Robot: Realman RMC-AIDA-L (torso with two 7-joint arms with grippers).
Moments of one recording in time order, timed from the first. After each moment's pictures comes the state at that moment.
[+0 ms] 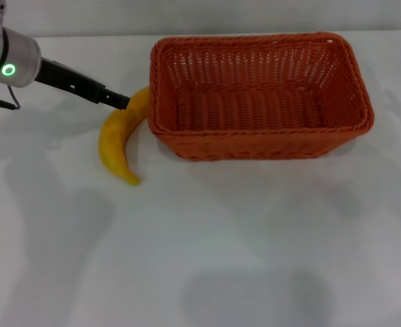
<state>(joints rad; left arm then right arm) -1.21 -2.07 2.85 -0.71 0.26 1.24 -1.78 0.41 2.01 -0.66 -0.40 -1.04 -1.47 0.81</state>
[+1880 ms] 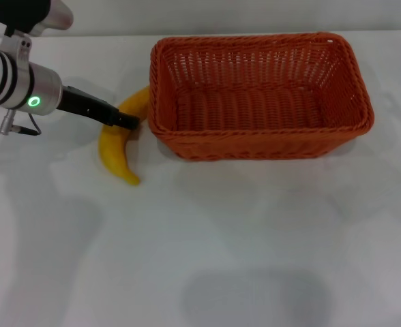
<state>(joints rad) -1.13 -2.07 2.85 -0.51 0.24 1.02 -1.77 0.40 2.01 -0.66 -0.40 -1.04 -1.50 0.83</state>
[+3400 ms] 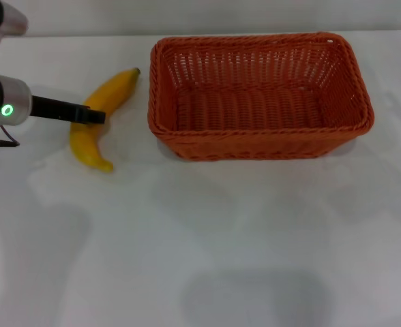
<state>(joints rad) -1.06 -2.08 2.85 -0.57 0.15 1.00 -1.88 0.40 2.01 -0.66 -0.41 -1.03 -1.52 0.84</state>
